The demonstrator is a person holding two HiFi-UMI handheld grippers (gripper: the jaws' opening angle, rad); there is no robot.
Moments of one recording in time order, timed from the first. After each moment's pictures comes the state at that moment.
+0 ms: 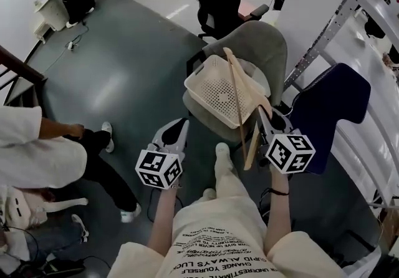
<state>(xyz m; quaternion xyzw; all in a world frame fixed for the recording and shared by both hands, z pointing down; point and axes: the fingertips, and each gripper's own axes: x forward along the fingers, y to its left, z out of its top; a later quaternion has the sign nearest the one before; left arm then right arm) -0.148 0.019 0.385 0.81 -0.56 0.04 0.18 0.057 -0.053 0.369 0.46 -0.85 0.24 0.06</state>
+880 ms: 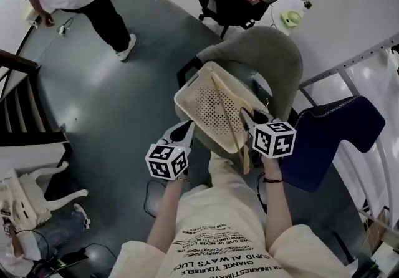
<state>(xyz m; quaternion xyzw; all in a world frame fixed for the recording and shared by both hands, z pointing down) -0.138 -0.140 0.500 0.76 -0.56 0.09 0.34 0.012 -0.216 0.500 0.36 -0.84 0.35 0.22</state>
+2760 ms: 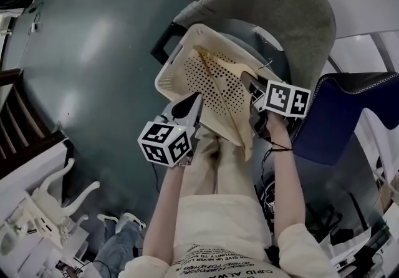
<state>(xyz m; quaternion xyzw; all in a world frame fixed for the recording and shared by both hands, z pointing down) -0.109 -0.209 0.597 0.78 -0.47 0.12 0.40 0.016 -0.274 0.657 0.39 -0.73 0.55 0.16</state>
